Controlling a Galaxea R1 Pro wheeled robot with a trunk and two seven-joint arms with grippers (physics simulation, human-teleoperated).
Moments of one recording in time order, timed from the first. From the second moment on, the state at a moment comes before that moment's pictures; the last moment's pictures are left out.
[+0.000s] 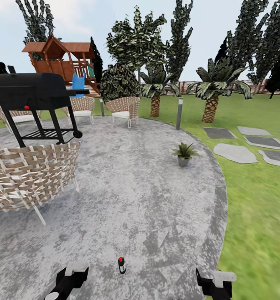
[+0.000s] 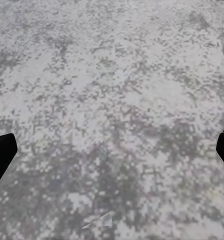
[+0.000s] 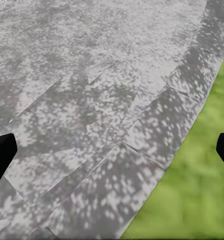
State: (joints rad) left arm -0.38 0.07 0.08 -0.37 -0.06 -0.20 -0.01; right arm -0.14 -0.06 -0.06 -0.70 0.00 -0.29 -0.06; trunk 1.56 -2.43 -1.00
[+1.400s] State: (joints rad) left arm -0.38 0.07 0.08 -0.37 -0.06 -0.20 -0.01; right arm -0.14 -0.06 -0.06 -0.70 0.00 -0.29 -0.06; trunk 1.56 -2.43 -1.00
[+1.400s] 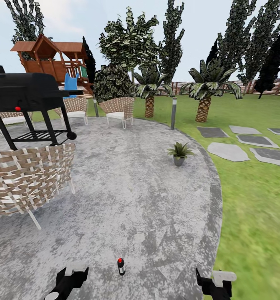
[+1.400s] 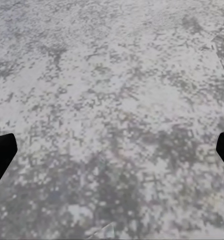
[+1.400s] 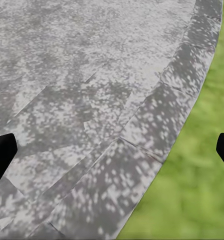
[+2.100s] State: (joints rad) left arm -0.38 0.07 0.08 -0.37 -0.06 -0.20 -0.01; right arm -0.14 -0.06 -0.06 -0.71 0.00 -0.29 -0.06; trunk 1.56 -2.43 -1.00
